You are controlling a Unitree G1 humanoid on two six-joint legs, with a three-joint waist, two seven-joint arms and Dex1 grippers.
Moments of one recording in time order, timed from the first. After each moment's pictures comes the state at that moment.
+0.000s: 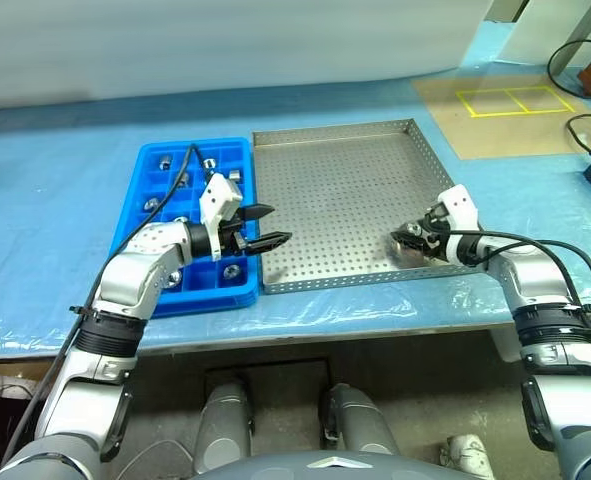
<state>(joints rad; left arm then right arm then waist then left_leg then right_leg) -0.51 0.45 -0.08 0.02 -0.43 0.47 -0.93 -0.54 -0.63 -0.04 0.38 0.20 0.53 0.76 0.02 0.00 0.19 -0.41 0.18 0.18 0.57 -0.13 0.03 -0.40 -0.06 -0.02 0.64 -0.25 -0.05</state>
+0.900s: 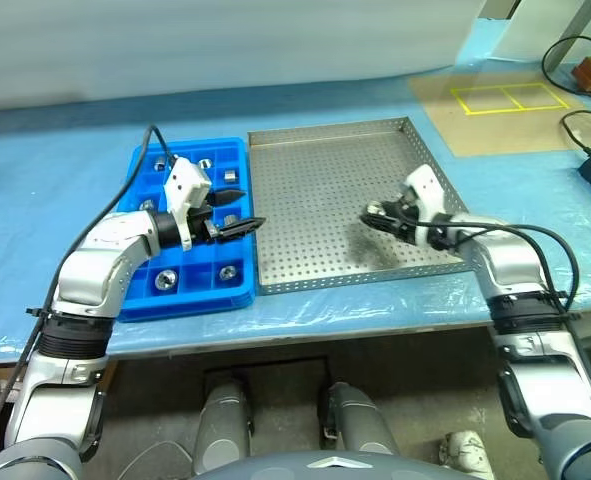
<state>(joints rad) -0.49 0.57 0.04 -0.08 -0.46 0.51 -0.91 -0.64 -0.51 0.03 0.21 0.24 0.57 0.86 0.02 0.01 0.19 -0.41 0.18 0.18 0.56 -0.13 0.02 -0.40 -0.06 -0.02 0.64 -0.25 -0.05</state>
